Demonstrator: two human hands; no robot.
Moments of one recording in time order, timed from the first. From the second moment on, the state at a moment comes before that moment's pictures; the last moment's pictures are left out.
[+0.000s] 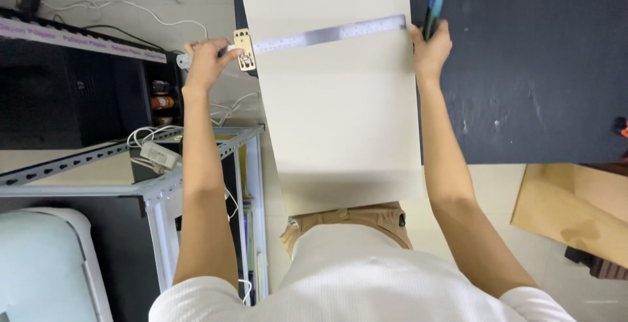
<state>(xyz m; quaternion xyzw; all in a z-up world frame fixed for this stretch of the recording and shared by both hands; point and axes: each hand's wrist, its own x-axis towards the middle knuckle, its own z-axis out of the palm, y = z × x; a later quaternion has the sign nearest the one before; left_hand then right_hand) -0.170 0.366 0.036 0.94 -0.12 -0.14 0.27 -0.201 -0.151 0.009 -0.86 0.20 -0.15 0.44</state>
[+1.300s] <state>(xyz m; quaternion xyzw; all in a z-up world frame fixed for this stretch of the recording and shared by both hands) -0.219 0.002 0.036 0.98 -0.20 -0.08 0.04 -0.271 -0.128 0.095 -0.94 0.12 0.11 0.31</state>
